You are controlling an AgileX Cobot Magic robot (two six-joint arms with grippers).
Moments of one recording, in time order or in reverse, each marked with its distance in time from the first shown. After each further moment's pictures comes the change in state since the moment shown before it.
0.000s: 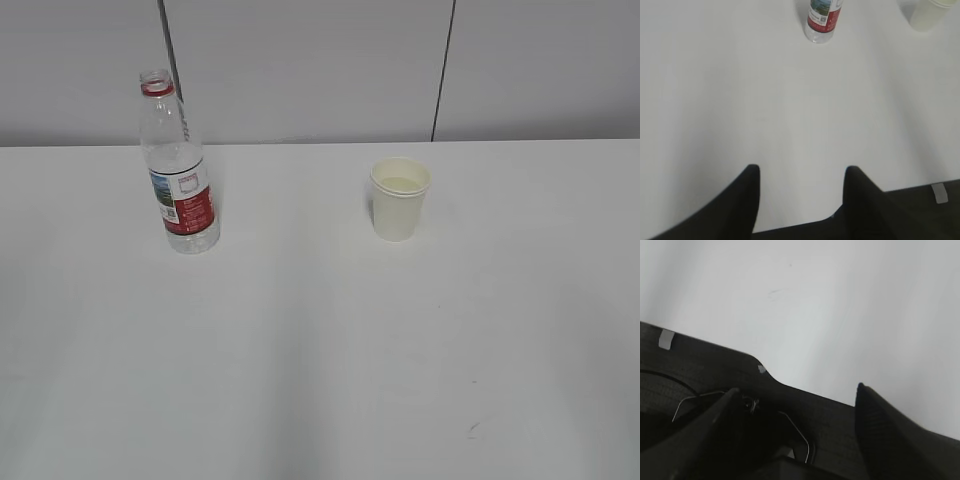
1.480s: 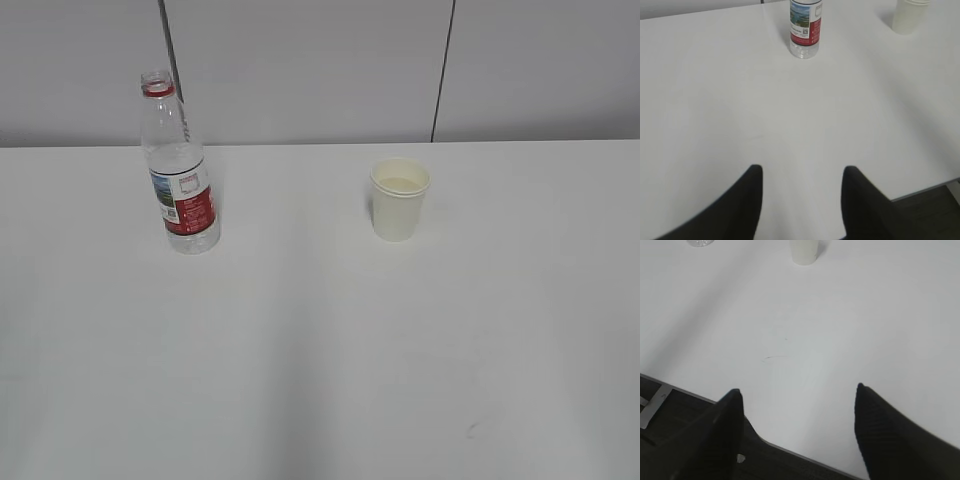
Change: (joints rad) left arm 0.000 -0.354 0.312 -0.039 -0.151 0.171; right arm 0.000 -0.454 0.132 -0.034 -0.093 -0.075
